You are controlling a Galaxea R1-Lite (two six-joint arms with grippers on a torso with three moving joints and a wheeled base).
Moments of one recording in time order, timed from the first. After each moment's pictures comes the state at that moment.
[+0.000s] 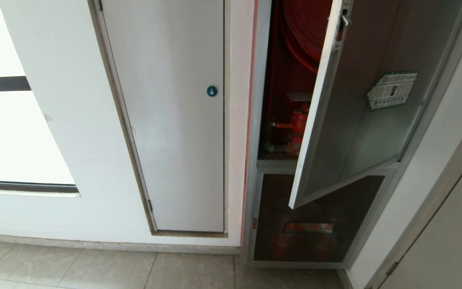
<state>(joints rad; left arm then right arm) 0.00 0.00 0.00 -0.02 -0.04 0.06 0.01 0.00 0.00 -0.01 -0.02 0.05</state>
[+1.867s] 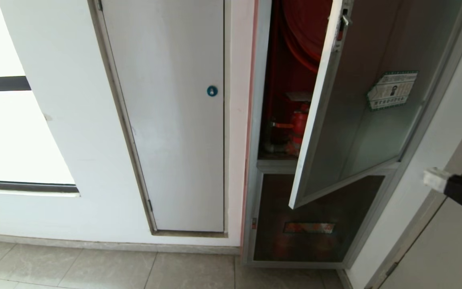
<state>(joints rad) 0.00 0.00 0.00 -0.02 -0.04 0.06 0.36 0.92 -0.55 -0.41 0.20 -0.04</state>
